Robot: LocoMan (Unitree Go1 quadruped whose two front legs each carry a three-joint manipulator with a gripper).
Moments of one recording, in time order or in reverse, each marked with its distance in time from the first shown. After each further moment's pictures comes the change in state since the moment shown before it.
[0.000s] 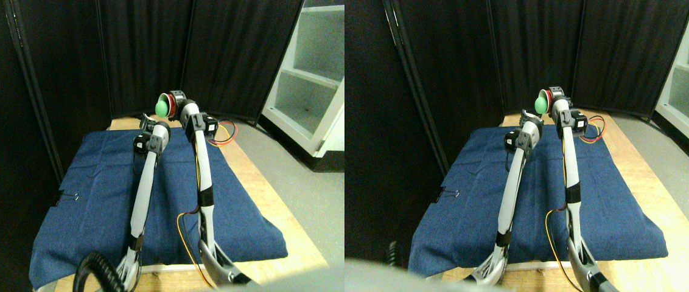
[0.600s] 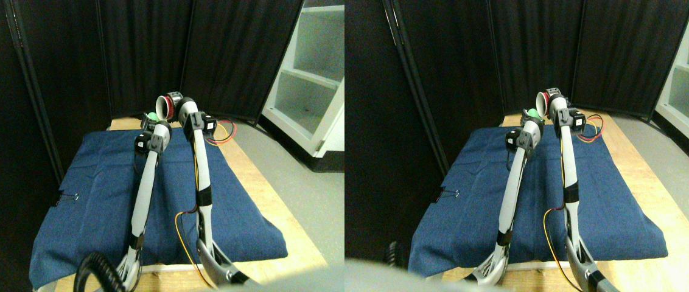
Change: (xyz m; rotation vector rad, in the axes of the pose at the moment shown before) right arm -0.002 0.006 0.005 -0.020 -0.023 0.004; left arm 0.000 -0.002 -0.002 -0.005 0.006 -0.003
